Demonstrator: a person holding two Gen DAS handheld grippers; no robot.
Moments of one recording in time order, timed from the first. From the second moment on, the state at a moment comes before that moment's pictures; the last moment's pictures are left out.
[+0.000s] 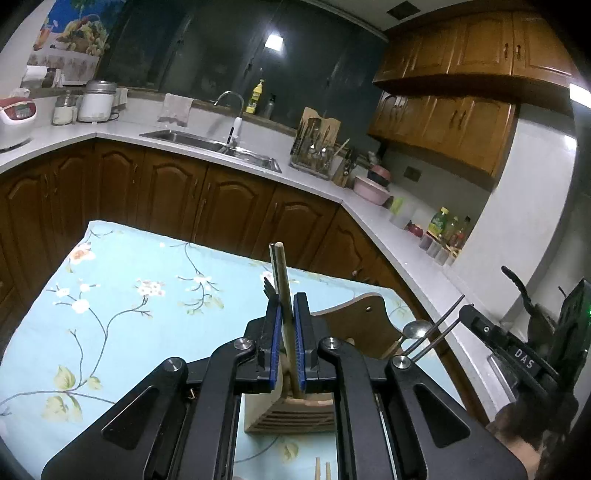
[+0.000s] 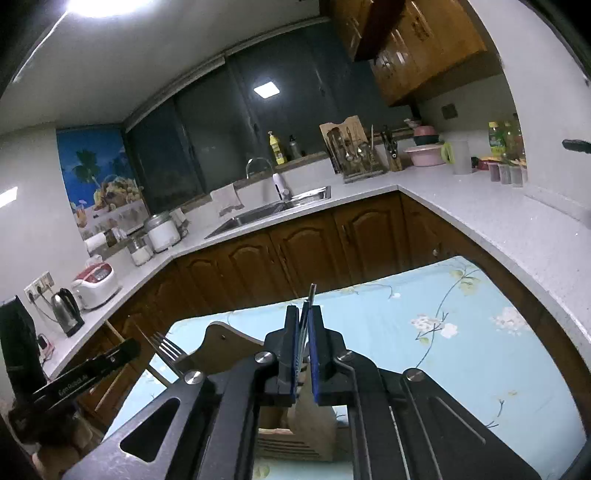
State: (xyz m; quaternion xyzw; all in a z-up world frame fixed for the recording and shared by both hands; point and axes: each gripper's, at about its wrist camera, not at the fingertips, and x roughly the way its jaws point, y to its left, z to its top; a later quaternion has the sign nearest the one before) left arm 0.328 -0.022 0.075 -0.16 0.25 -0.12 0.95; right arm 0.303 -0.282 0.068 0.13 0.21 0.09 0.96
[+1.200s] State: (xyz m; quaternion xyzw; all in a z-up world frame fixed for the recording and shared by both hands) left arm 0.171 -0.005 0.021 -0.12 0.33 -0.09 0.93; right arm 0.139 -0.333 0.022 0.15 0.25 0.07 0.95
